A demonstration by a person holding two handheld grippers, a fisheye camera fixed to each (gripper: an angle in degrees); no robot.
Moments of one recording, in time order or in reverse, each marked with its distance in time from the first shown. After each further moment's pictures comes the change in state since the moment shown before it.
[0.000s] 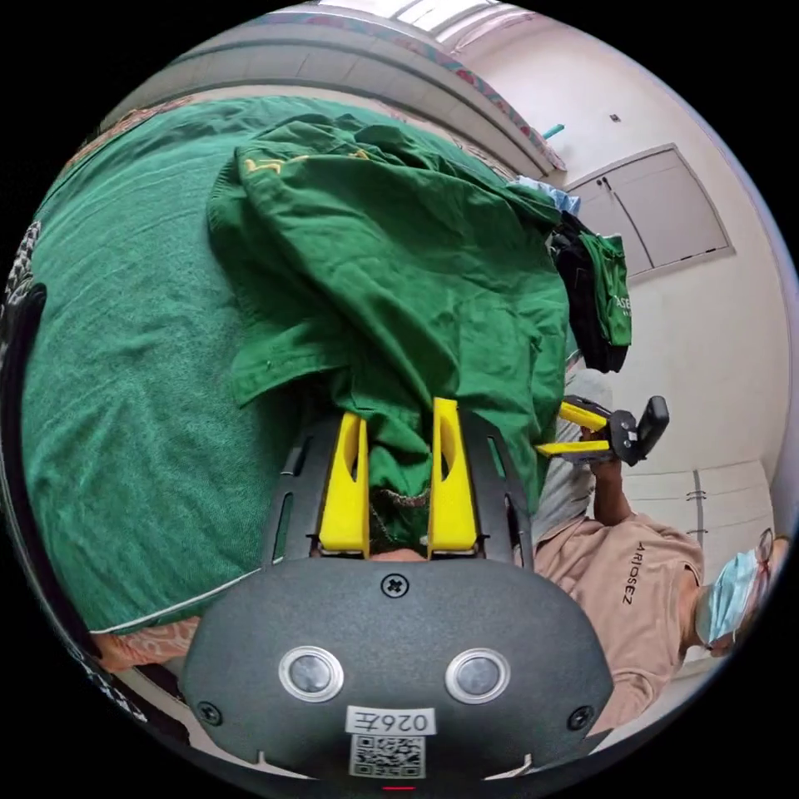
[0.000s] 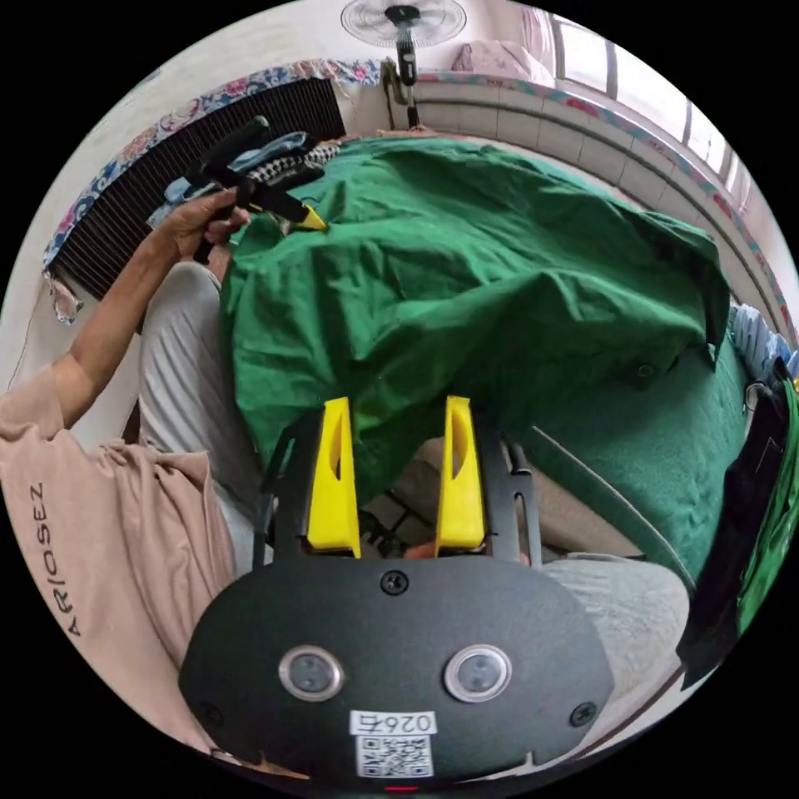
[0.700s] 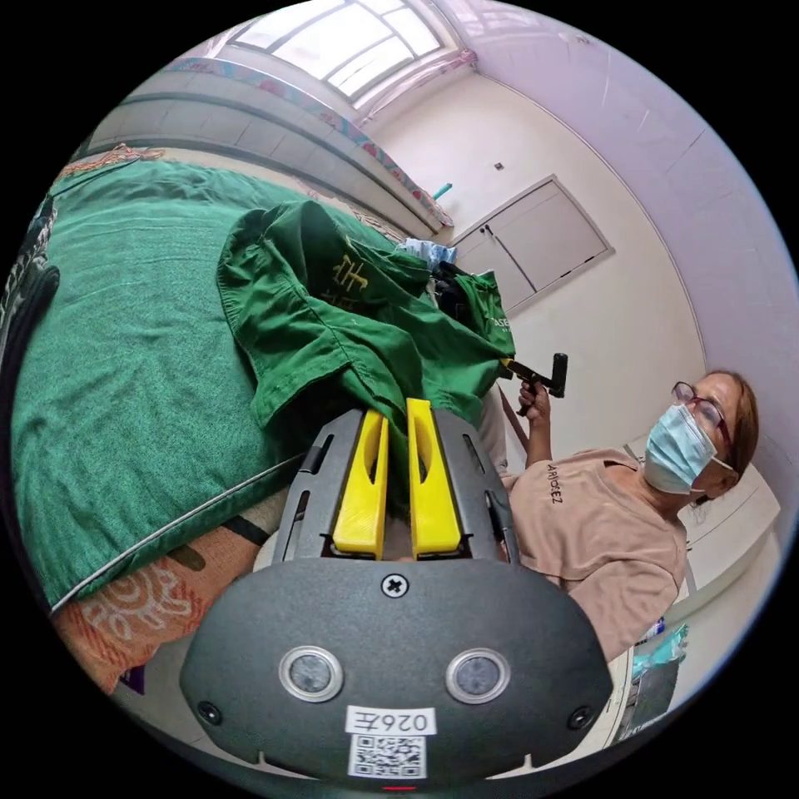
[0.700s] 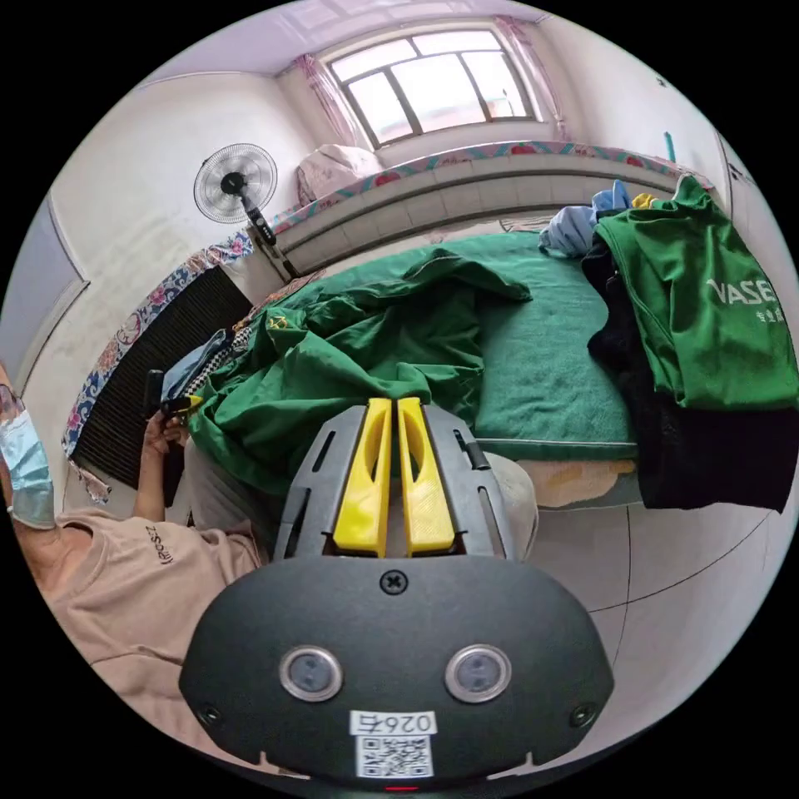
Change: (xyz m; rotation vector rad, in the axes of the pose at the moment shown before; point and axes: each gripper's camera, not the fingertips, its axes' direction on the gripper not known) left arm 0.075 0.027 -0.005 0.254 0.309 0.166; right arm 0.100 0.183 -0.152 0.451 -0.044 0.515
